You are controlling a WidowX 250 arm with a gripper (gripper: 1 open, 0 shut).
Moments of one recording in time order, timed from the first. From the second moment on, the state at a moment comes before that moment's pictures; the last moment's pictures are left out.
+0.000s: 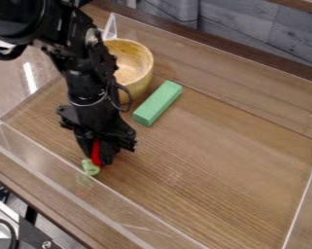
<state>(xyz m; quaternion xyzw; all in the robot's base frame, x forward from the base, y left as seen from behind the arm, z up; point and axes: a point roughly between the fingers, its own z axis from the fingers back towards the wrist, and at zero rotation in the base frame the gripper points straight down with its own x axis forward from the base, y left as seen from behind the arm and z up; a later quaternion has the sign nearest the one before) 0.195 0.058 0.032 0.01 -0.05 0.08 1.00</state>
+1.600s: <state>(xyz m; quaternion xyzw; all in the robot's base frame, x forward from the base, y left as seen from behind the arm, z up) 0.189 0.096 0.075 -0.01 -0.07 0.02 1.00</state>
